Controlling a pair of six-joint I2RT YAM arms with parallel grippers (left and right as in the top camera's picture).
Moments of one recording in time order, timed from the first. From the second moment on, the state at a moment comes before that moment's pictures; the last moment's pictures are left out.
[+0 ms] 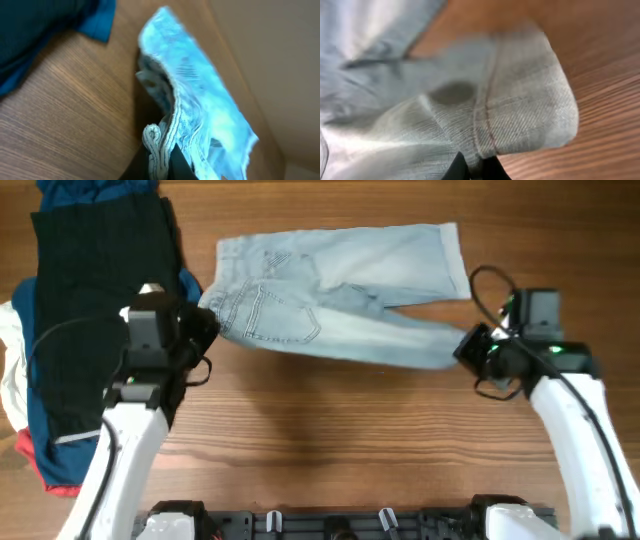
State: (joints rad) left arm -0.03 1.19 0.78 -0.30 0.11 -0.94; right arm -0.05 1.28 0.97 -0.85 -0.20 0.60
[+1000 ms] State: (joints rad) left arm -0.03 0.72 0.78 -0.82 0.15 -0.79; right arm -0.05 1.09 1.31 -1.26 -0.17 0.41
